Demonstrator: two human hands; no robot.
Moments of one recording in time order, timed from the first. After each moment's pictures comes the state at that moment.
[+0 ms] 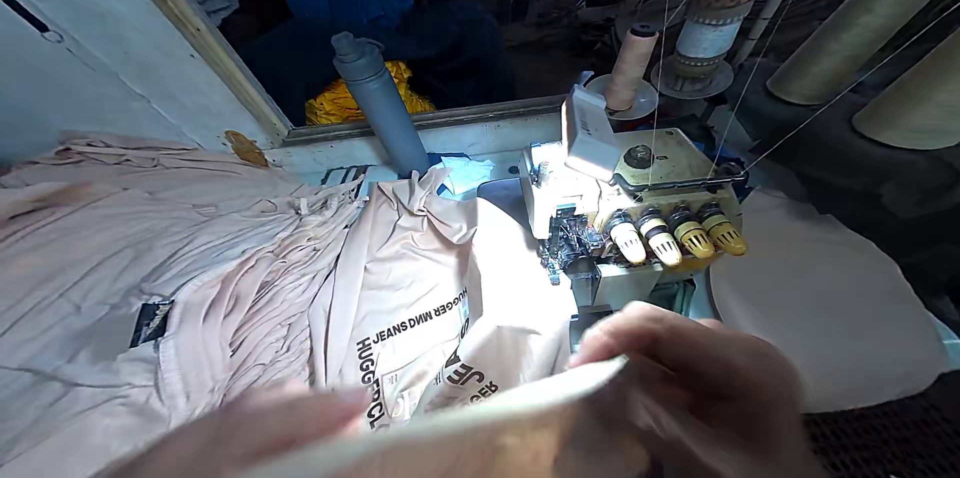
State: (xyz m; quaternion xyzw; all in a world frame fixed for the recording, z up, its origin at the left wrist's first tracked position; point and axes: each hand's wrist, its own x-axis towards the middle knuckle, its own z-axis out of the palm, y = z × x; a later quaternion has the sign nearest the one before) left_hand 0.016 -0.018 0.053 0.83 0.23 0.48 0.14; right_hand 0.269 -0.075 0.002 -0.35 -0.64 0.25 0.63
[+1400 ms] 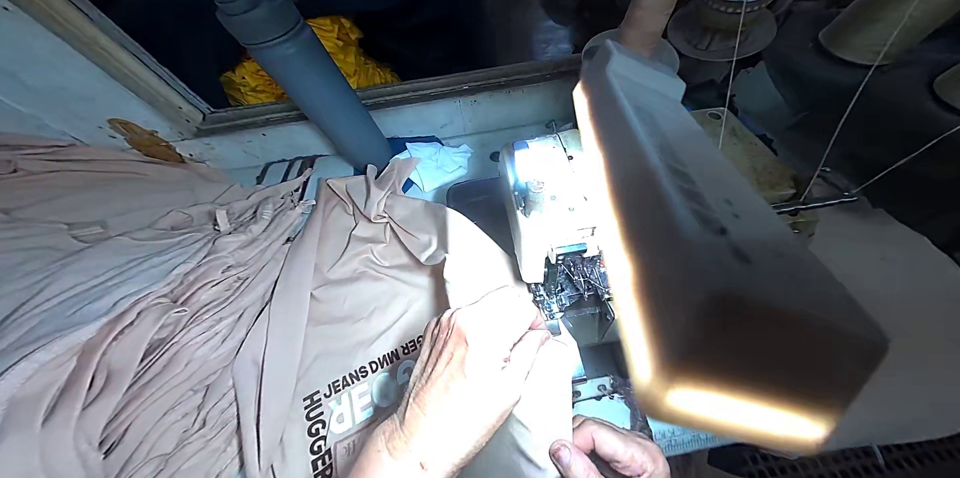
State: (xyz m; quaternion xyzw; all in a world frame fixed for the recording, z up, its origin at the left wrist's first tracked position) left_hand 0.143 0.080 -0.074 0.90 0.29 0.26 0.21; right_hand 0.254 -0.083 -0.137 -0.54 -0.44 0.34 0.63
